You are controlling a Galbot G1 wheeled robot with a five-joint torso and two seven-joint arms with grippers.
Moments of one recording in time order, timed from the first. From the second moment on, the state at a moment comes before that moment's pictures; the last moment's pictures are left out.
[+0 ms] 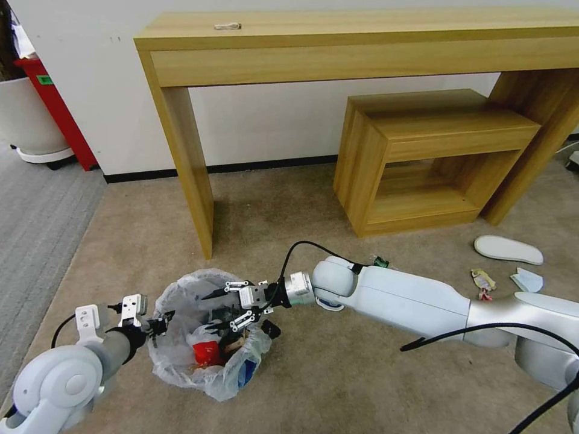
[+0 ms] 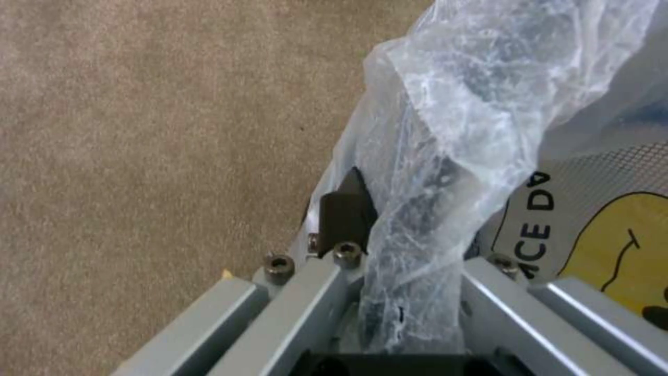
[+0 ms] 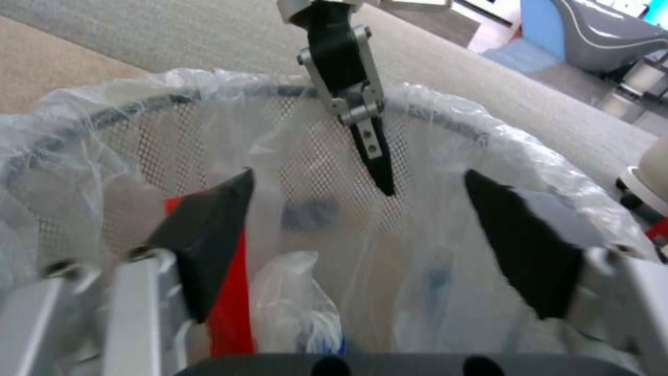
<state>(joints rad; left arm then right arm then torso) 1.54 -0.87 -0.70 -2.15 -1.20 0.71 -0.40 -0.11 1.08 -0.97 1.42 0.56 0.37 -0.62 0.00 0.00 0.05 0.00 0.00</state>
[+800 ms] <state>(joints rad) 1.55 -0.85 -0.72 -2.11 -1.17 0.70 -0.38 -0.44 0.84 -0.40 1.61 0.84 0.15 -0.03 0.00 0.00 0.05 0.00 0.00</state>
